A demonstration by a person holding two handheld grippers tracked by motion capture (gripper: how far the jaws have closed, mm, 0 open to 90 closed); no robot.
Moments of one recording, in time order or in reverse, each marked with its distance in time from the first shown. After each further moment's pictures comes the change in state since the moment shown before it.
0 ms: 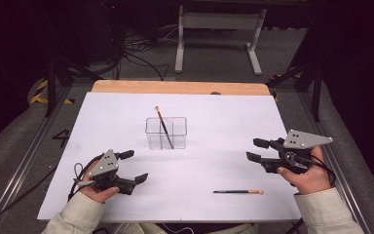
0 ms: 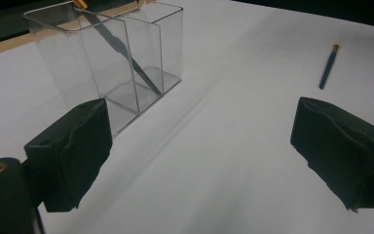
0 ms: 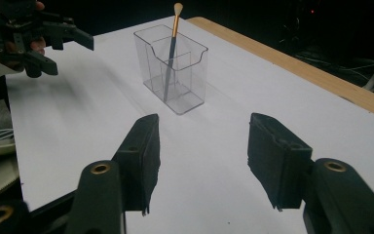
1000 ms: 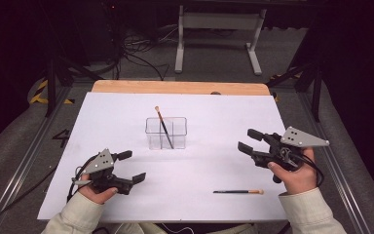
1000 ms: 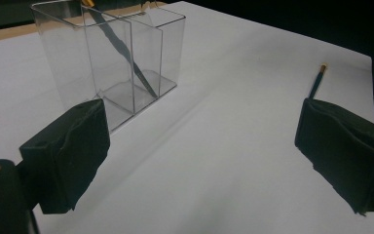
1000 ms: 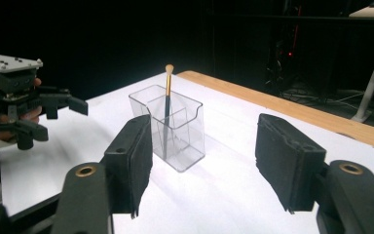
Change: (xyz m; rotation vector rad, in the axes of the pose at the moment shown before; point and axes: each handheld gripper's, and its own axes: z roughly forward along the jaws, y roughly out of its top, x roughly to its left) left arm 0.004 -0.003 -0.005 -0.031 -0.027 -0.082; right arm 0.009 0.006 0.018 -0.209 -0.053 0.099
